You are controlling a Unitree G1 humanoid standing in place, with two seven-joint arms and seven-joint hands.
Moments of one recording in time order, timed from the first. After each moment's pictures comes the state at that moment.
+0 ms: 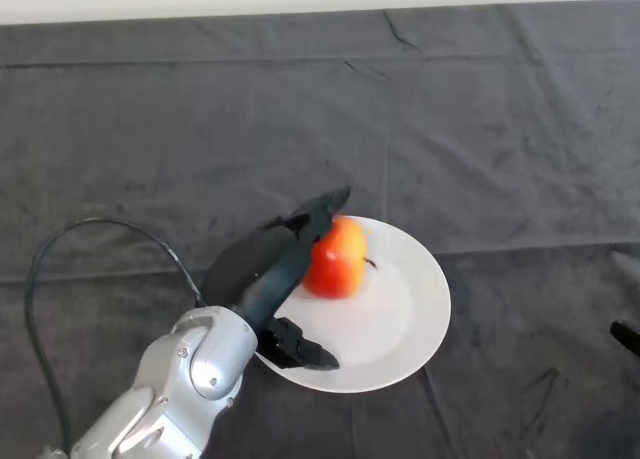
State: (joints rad) left arm -0.33 0.37 -0.42 0.01 0.41 0.25 0.04; right arm 0.00 -0.36 0.04 0.26 0.55 -0.15 -0.62
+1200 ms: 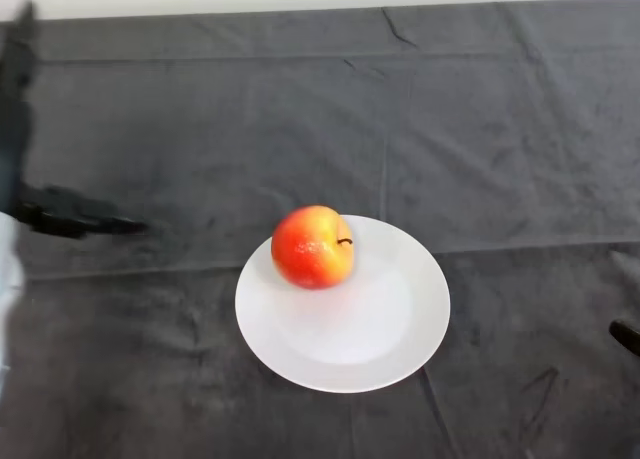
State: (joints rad) left arm -0.35 0.56 0.33 0.00 0.18 0.18 0.10; right arm 0.00 -0.36 0.04 0.26 0.55 -0.14 -0.62
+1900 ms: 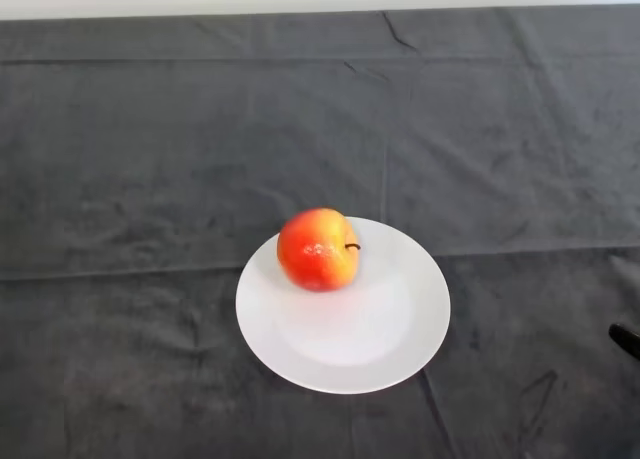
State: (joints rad) left arm -0.35 0.77 0.78 0.33 0.10 -0.01 0.19; right arm 0.00 -0.36 0.04 0.27 0.57 -0.14 -0.62
